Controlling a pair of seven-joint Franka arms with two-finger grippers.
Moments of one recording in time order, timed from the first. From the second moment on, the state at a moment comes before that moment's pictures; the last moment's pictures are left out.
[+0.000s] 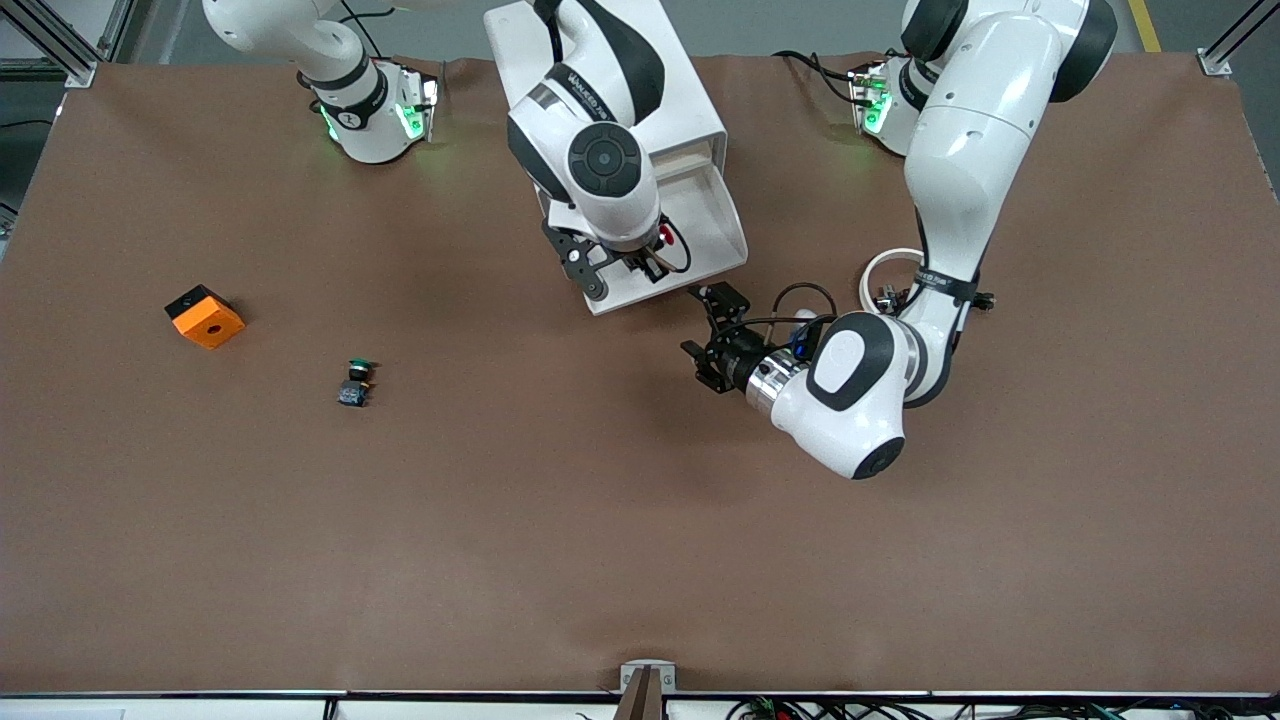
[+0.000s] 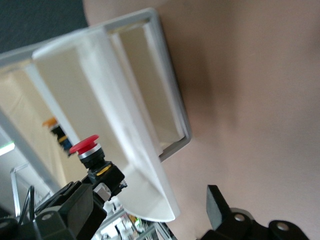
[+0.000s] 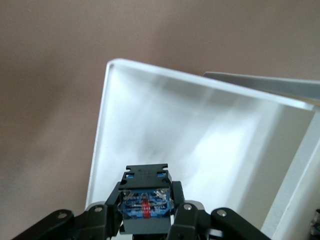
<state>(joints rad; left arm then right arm) -0.39 0.84 -0.03 -1.25 -0.87 1.46 -1.96 0.90 0.47 -0.07 -1.56 0.29 1.88 1.72</state>
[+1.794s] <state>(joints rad) -0.52 0.61 -0.10 -1.54 -0.21 2.05 -0.96 0.91 0.42 -0.09 -1.49 0.29 1.79 1.60</state>
